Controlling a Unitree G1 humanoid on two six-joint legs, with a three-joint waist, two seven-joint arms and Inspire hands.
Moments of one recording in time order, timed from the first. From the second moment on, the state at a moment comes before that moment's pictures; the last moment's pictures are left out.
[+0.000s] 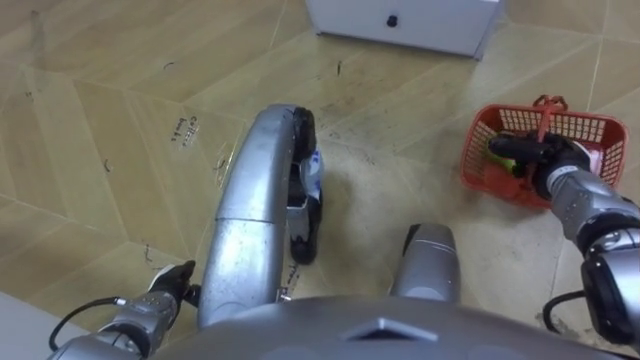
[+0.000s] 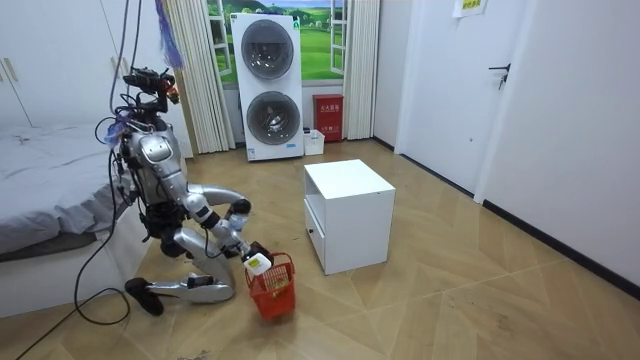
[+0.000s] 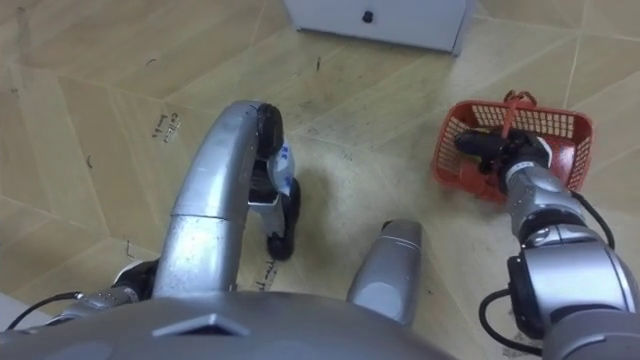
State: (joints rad) left arm 0.00 0.29 -0.36 1.32 -0.12 -0.03 -0.03; right arm -0.34 -0.46 0.16 1.25 0.60 0.01 0.01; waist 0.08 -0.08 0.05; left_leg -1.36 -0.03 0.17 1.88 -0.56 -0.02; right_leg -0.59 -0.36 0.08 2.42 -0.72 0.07
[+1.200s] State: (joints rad) left arm 0.13 0.26 -0.05 1.12 0.07 0.09 0.03; right arm -0.24 -0.40 0.13 0.32 0.42 0.16 0.09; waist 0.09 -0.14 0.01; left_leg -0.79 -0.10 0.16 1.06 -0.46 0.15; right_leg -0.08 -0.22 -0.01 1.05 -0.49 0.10
